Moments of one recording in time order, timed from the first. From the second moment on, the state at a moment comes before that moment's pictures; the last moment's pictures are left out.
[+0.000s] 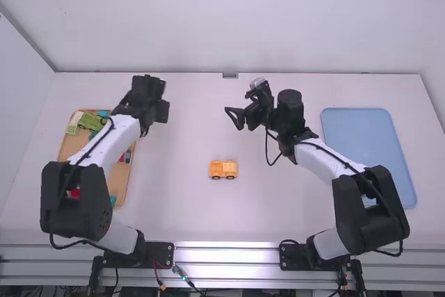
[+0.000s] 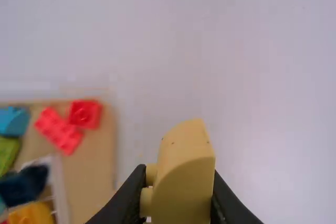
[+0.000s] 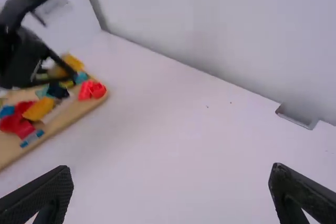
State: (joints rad) left arm -0.07 1.60 1.09 -0.33 -0.12 0.09; right arm 0.32 1.61 0.84 0.47 -0.57 0.06
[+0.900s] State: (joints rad) left arm -0.37 1.55 0.67 0.44 0.16 0.18; right arm 0.33 1.88 0.85 0.77 -0.90 0.40
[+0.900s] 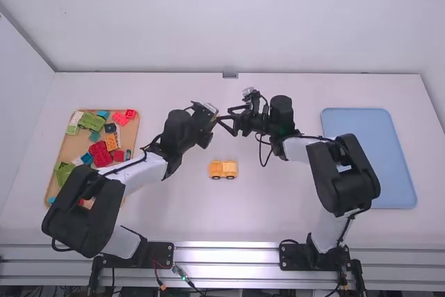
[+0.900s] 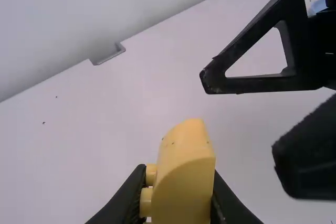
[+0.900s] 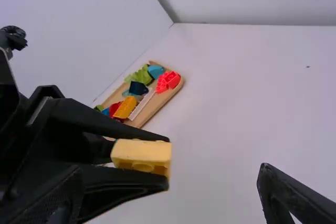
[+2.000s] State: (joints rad) left arm -0.42 1.55 0.66 0.50 0.18 0.15; right arm 0.38 1.88 0.85 0.79 -0.83 0.55
